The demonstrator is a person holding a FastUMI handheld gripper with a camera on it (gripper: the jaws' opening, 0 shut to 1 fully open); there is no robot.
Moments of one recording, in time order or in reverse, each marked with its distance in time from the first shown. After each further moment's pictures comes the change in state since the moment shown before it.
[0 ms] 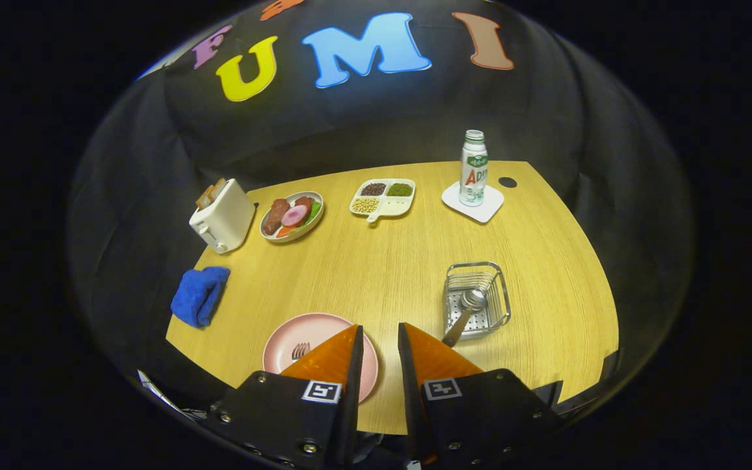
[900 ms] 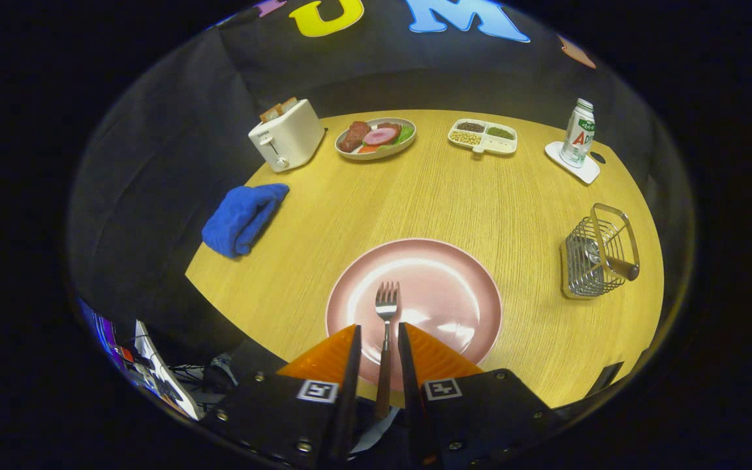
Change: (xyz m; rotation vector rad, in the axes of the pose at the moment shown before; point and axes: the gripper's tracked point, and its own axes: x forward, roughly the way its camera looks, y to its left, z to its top) arm 0.045 0.118 -0.110 -0.136 0.230 0.177
